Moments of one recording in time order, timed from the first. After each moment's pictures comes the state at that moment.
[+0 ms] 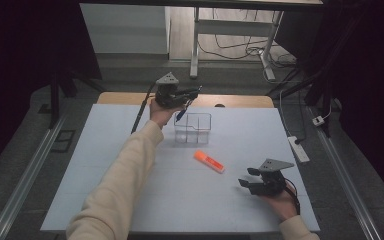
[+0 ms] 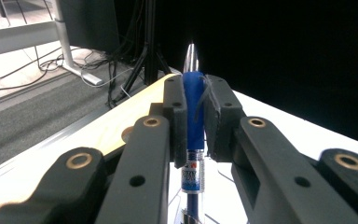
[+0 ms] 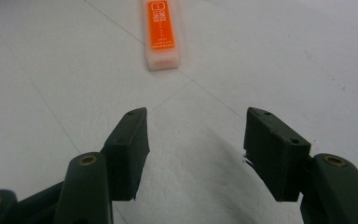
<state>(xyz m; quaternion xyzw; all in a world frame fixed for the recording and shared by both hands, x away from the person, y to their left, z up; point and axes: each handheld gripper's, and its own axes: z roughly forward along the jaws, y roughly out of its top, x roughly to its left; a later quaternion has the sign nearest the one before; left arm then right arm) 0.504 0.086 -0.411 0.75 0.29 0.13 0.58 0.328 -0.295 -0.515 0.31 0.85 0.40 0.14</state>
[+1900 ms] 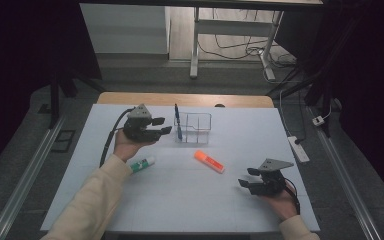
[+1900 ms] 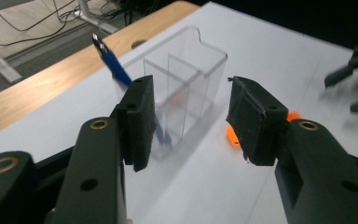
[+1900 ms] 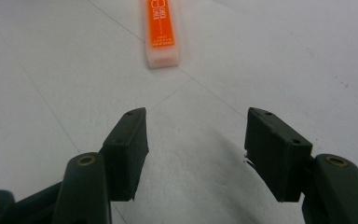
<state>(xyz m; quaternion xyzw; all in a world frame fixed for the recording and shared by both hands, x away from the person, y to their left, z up) 0.387 0.154 -0.438 0.81 0.30 0.15 0.48 0.329 -0.295 -0.516 0.31 0.85 0.40 0.13</state>
